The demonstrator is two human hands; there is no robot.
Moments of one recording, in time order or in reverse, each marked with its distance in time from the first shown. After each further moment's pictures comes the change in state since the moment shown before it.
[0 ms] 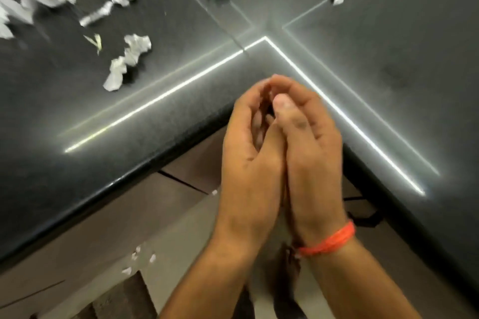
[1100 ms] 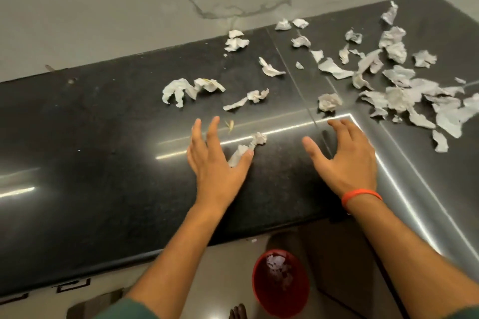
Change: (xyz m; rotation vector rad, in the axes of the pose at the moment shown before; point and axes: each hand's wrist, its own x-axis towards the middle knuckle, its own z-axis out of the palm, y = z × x) left_hand 0.122 0.020 -0.171 1.014 0.545 0.114; right_hand 0.186 0.021 0.065 -1.110 -0.231 -0.415
